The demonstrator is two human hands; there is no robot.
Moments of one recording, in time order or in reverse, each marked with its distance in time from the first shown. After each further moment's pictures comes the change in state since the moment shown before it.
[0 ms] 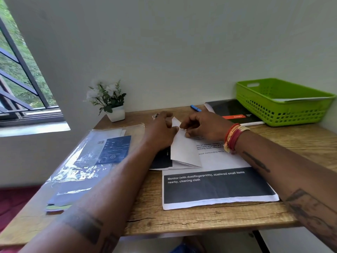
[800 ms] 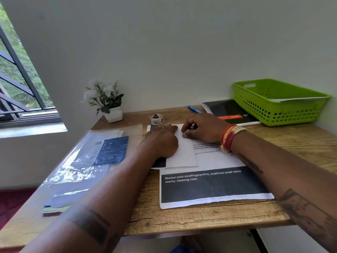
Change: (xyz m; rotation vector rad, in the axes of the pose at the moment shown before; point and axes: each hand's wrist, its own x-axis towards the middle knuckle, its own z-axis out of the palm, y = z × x) left_hand 0.001 0.000 0.009 0.524 -0.308 0.089; right_hand 0.000 0.001 0.001 -0.236 0.004 0.037
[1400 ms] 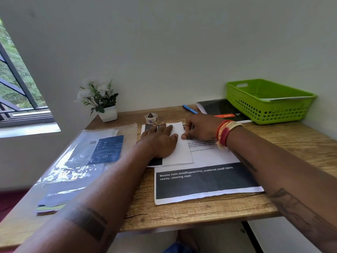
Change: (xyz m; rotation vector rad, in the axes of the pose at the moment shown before) left_hand -0.004 0.004 0.006 0.059 -0.060 -0.031; right_hand -0.016 -0.018 -0.015 -0.158 -0.102 0.133
